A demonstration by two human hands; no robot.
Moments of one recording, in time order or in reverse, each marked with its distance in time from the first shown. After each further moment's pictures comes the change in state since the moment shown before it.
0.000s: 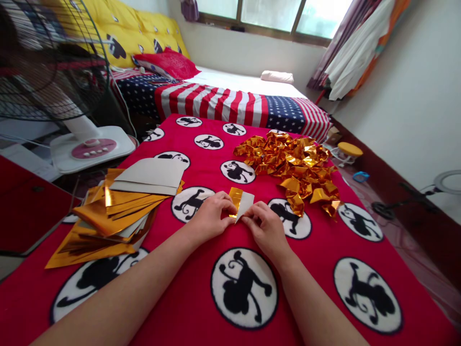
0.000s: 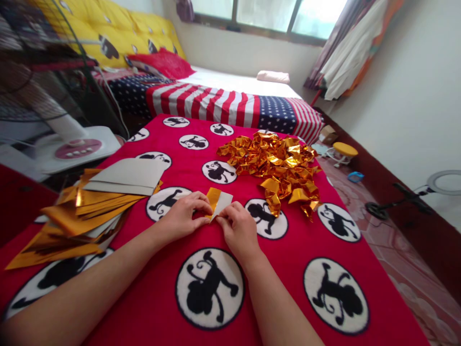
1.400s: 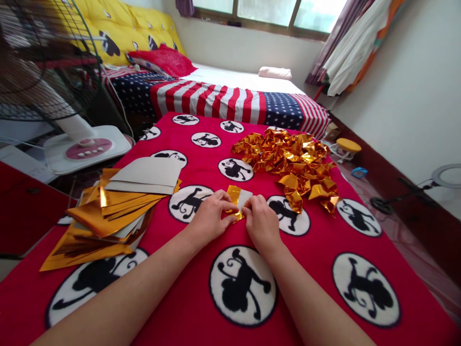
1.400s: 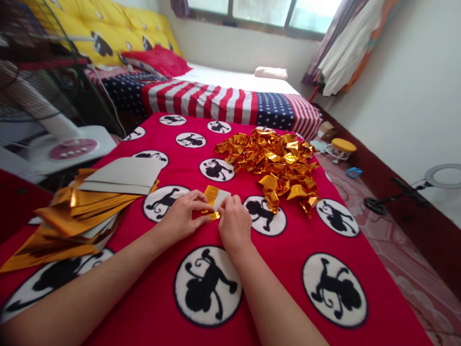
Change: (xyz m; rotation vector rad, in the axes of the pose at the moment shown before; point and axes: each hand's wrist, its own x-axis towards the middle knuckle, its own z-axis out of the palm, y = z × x) left_hand -0.003 0.003 0.009 0.074 0.046 0.009; right_hand 0.011 -0.006 0.014 -0.404 0.082 0.109
